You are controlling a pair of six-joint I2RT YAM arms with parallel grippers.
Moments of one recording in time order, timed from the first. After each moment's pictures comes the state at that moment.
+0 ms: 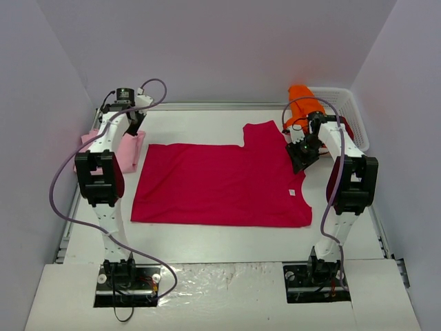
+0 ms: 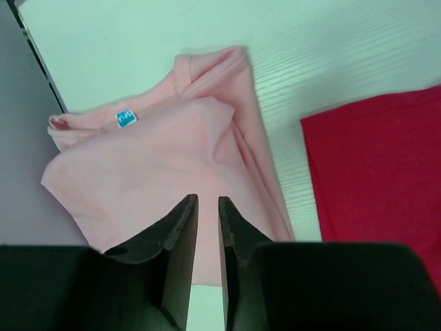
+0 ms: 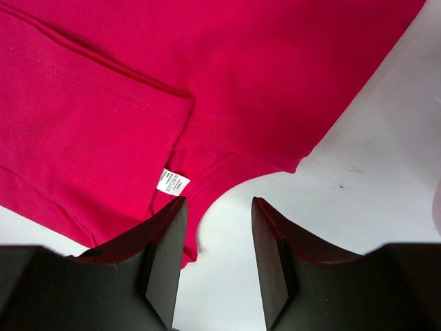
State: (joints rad) left arm 0.03 2.13 1.93 -0.73 -0.06 0.49; right arm -0.03 1.96 1.58 -1.07 -0.26 -0.58
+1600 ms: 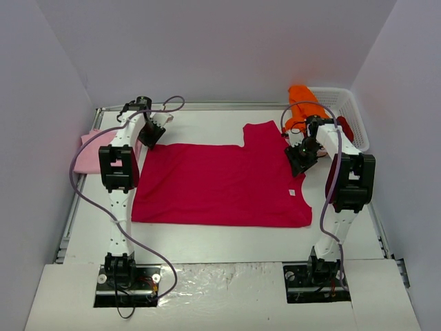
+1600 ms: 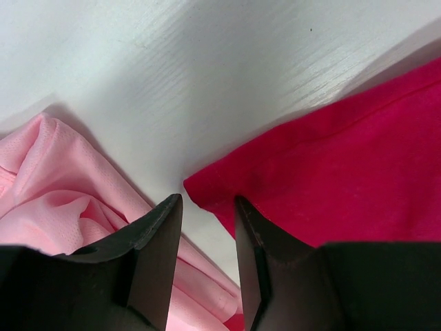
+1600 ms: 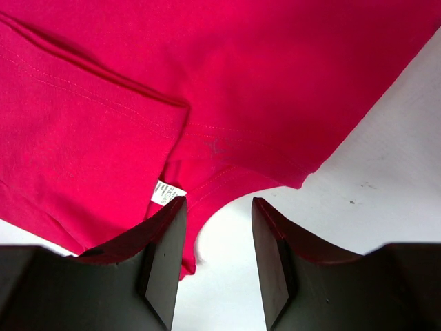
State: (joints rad) left arm -0.03 2.50 2.33 -1.07 0.10 0.62; right arm -0.03 1.99 1.54 -1.03 -0.26 -0.58
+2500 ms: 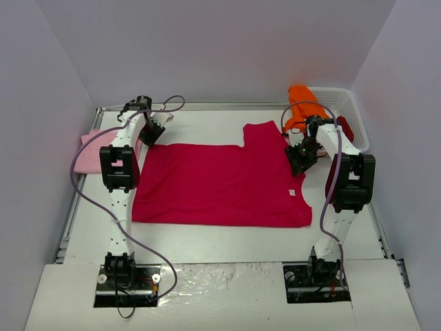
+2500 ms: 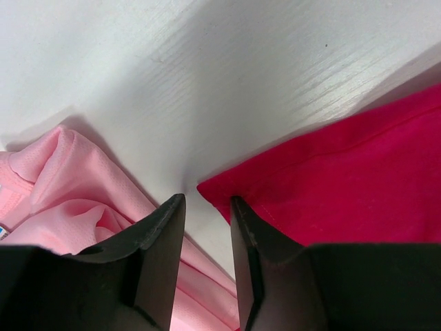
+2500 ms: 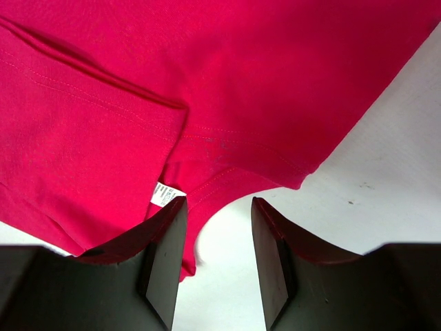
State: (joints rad) left arm -0.03 2.53 2.37 -1.06 0.09 0.63; right arm -0.03 1.99 1.54 -1.03 -0.26 -0.57
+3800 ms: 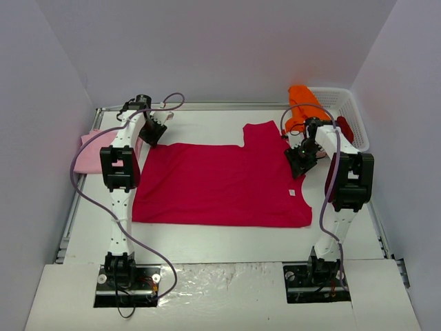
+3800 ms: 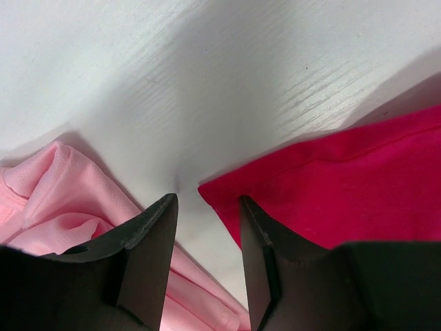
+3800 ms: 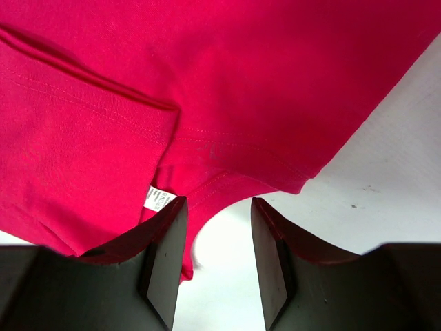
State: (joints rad) left arm -0.03 2.55 2.42 -1.08 0.15 0.61; right arm -0.03 2.01 1.53 -1.01 -0.24 -0.56
